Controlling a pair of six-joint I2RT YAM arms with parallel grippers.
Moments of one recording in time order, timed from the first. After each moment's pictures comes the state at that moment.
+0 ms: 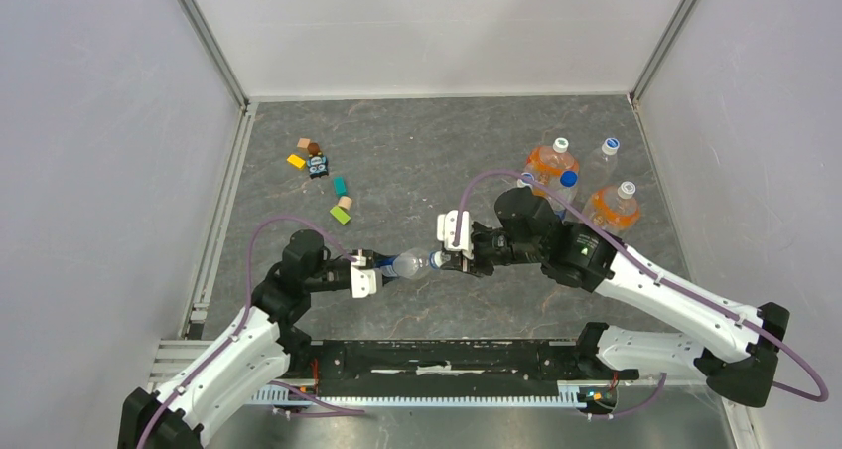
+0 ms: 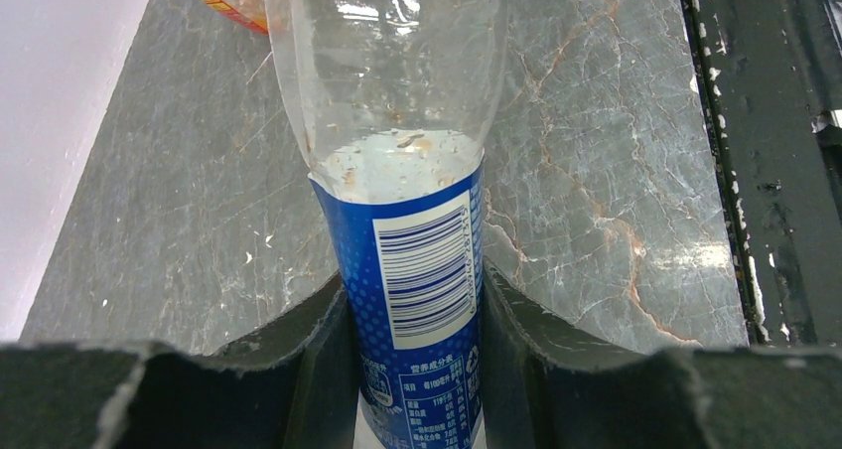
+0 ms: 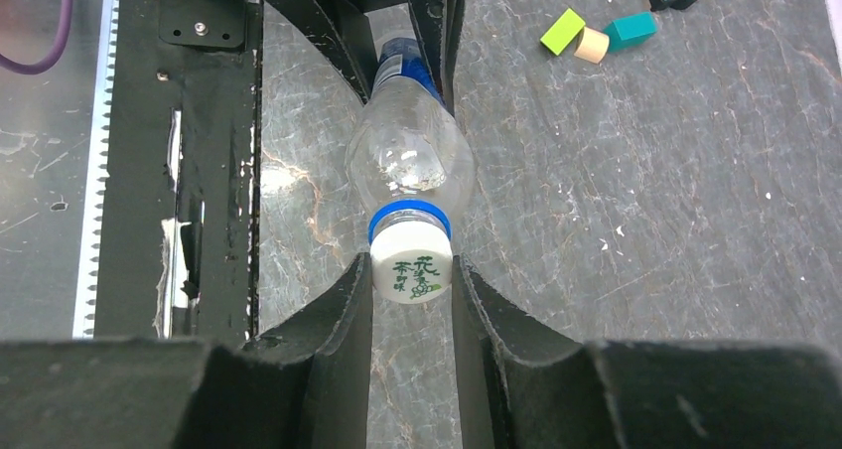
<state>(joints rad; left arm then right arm) -0.51 0.63 0.32 -0.06 0.80 0.79 1.00 1.06 1.06 -0.52 -0.36 -0.45</state>
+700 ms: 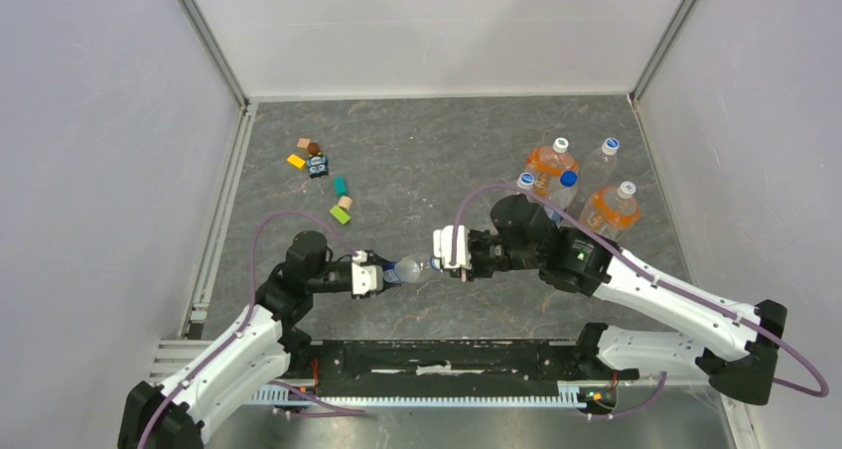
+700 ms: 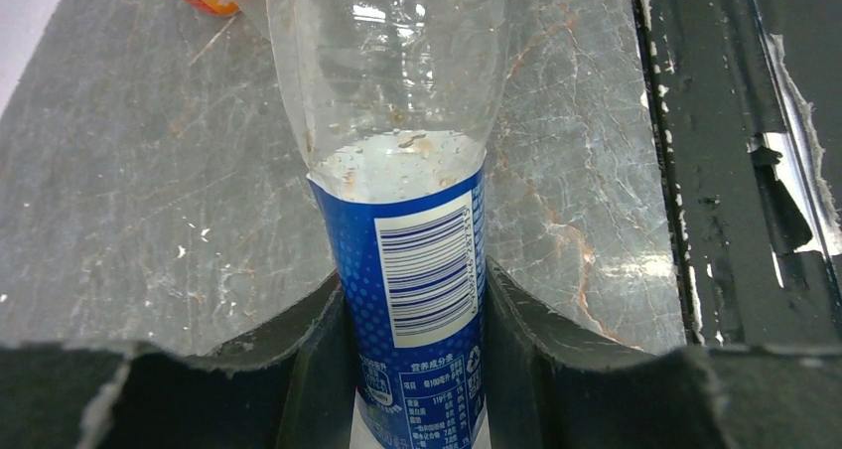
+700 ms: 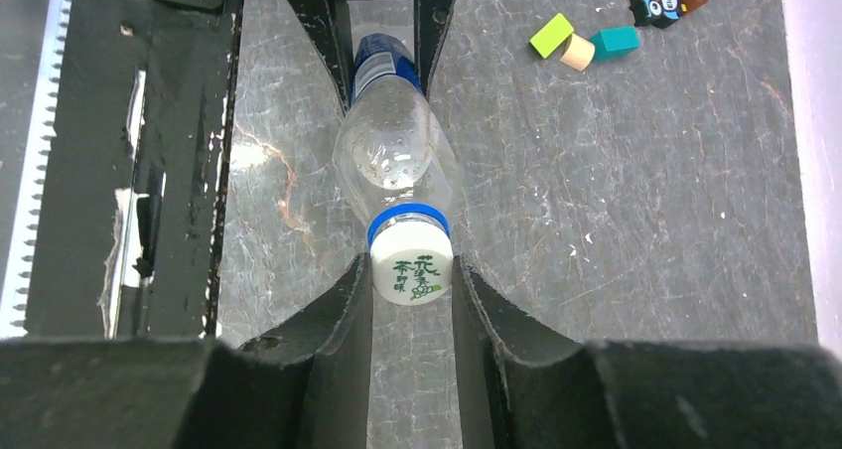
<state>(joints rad) -0.51 0.66 0.29 -0.03 0.85 0.69 1.03 1.06 1.03 -0.50 -0.31 -0.55</state>
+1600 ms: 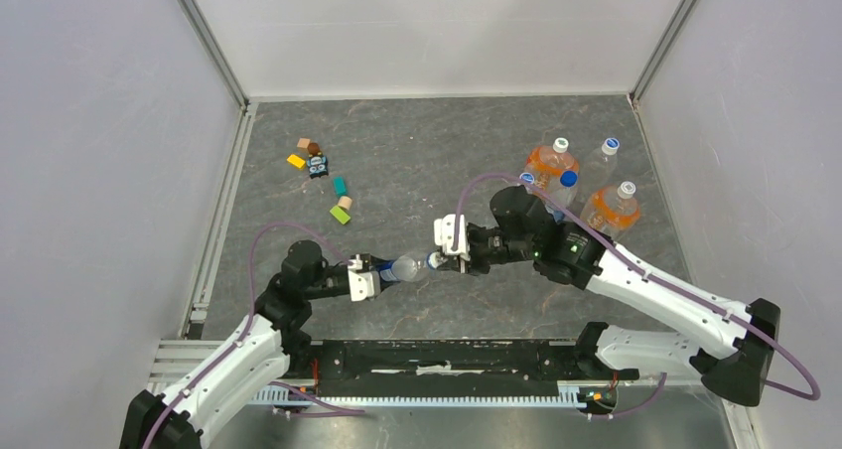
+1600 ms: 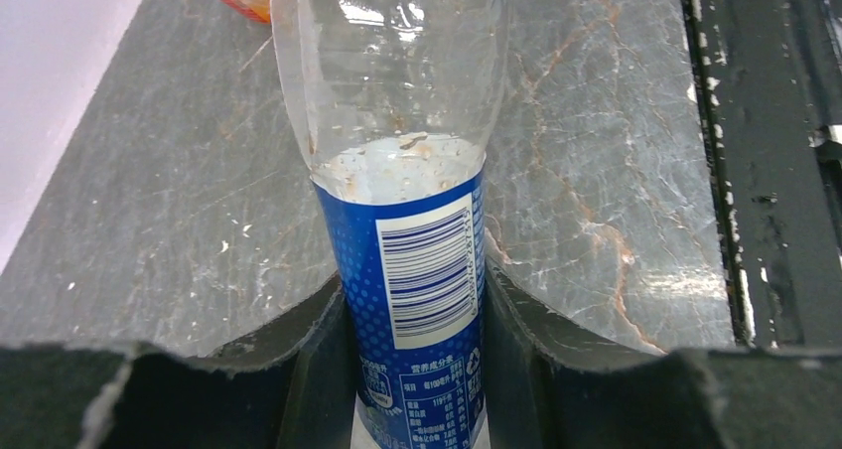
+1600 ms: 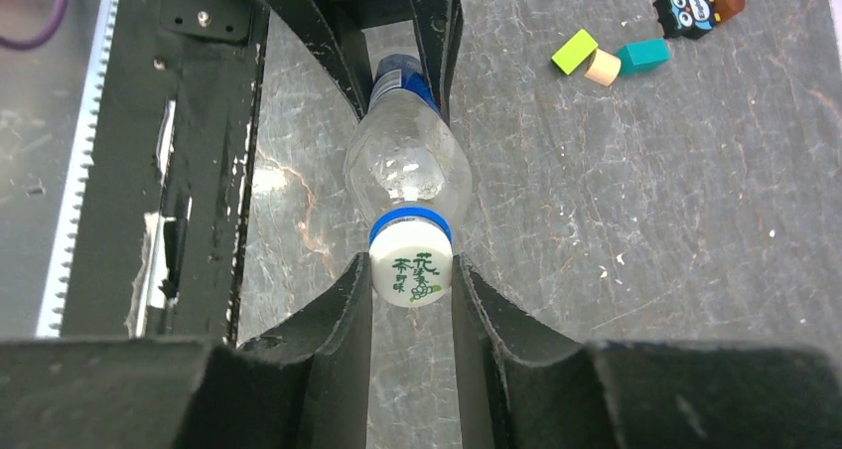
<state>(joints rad) -0.51 0.59 0.19 0.09 0.81 0.68 0.98 1.09 1.01 -0.47 -0.43 -0.55</state>
